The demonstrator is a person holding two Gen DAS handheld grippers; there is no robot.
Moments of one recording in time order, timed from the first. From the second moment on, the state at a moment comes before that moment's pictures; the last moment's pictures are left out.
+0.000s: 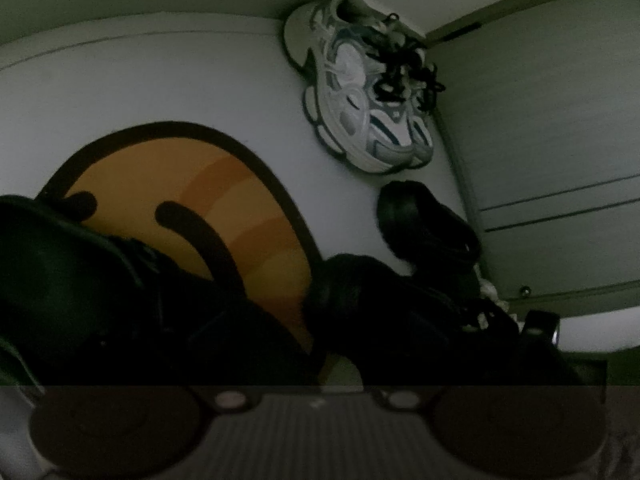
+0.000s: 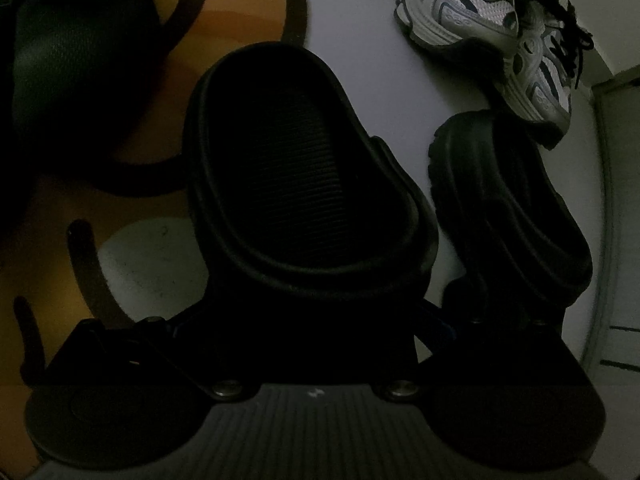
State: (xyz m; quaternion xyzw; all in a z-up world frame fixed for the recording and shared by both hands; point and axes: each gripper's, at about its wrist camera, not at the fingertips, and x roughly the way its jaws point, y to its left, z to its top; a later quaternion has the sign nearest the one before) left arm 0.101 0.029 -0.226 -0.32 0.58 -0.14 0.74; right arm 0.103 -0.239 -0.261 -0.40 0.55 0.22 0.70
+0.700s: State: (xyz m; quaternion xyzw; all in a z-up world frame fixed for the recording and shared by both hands) left arm 0.104 0.073 -0.215 -0.37 0.56 -0.11 0.74; right arm 0.136 -0.163 -0.234 -0.30 0.52 0.23 0.76
